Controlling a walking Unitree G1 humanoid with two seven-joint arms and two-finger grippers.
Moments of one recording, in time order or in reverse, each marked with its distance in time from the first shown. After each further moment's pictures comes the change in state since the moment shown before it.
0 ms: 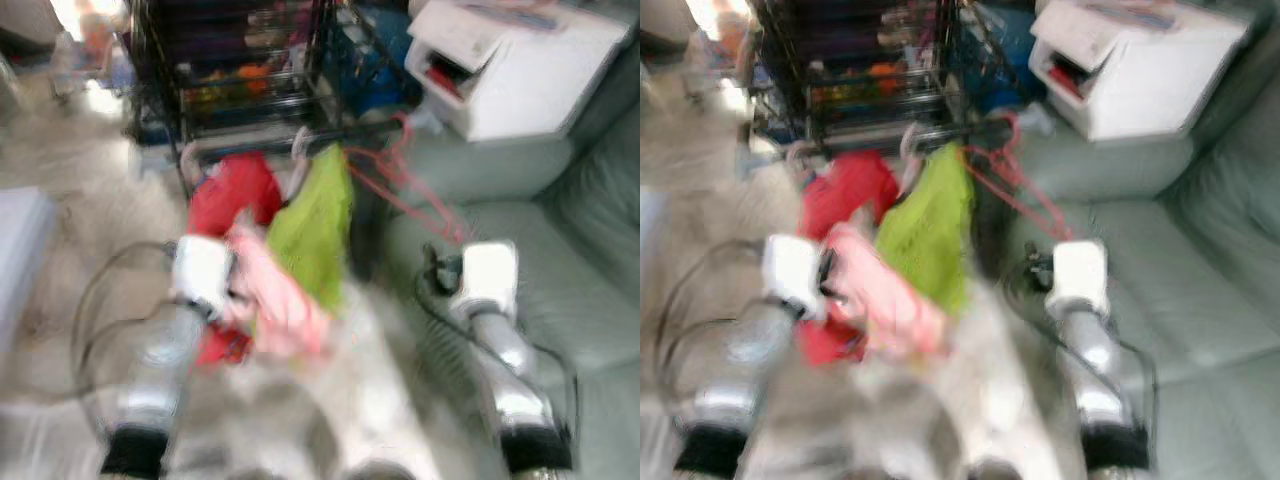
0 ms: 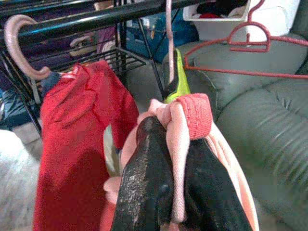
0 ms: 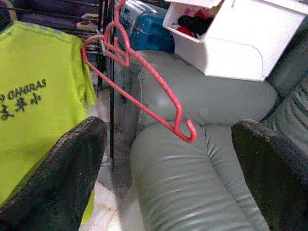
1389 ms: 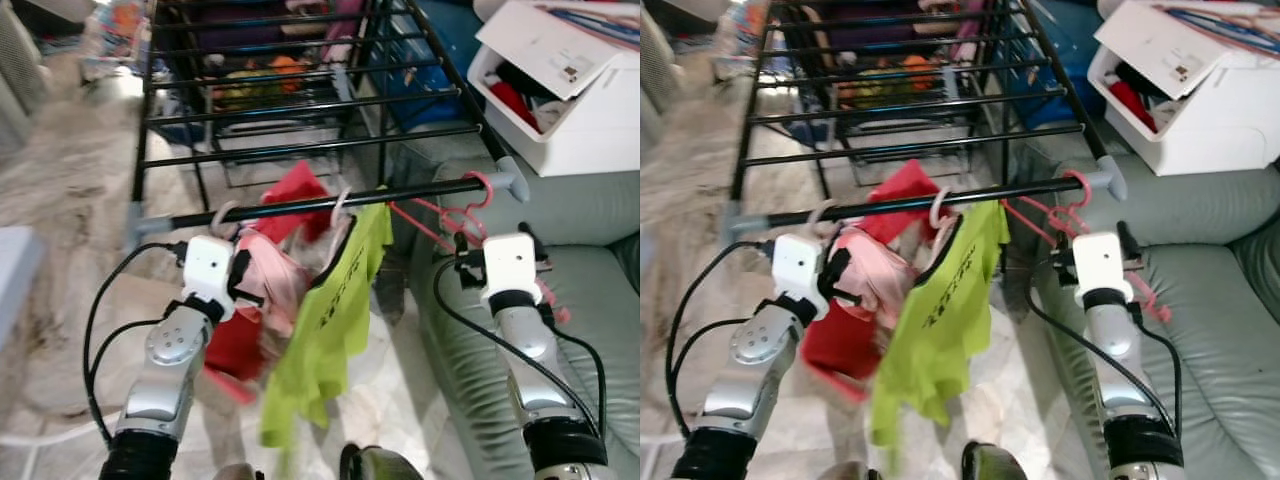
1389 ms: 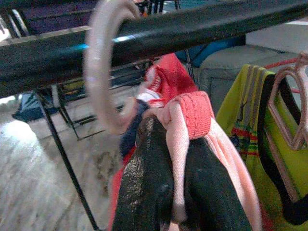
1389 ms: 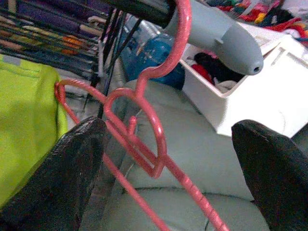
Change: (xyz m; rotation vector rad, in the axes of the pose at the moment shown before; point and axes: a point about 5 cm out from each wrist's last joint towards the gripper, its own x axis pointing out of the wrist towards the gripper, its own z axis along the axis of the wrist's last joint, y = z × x) left arm -0.002 0.001 0.006 -0.020 -0.026 0.013; right arm 0.009 -0.026 0.016 -0.197 -0.073 -0.051
